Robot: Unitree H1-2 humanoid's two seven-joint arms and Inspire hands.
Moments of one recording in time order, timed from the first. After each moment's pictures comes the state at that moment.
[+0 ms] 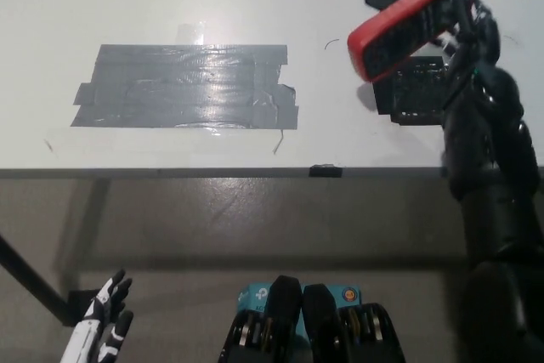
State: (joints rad) left_arm 0.24 0.21 0.01 -0.14 0.13 -0.14 -0.07; right_arm -1.02 -0.01 -0.49 0.85 0.23 0.19 -0.29
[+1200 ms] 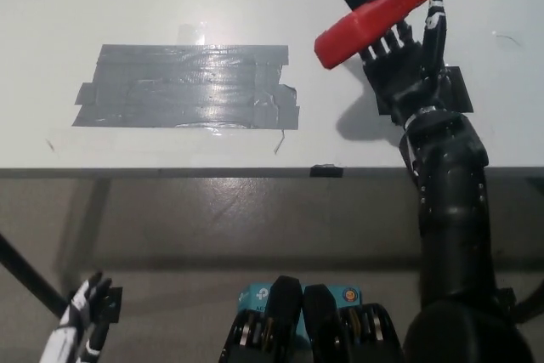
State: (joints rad) left_arm 0.30 0.19 0.05 -0.38 0.11 -0.14 -0.07; right_arm -0.93 0.17 -0.67 0.66 0.78 0.33 0.08
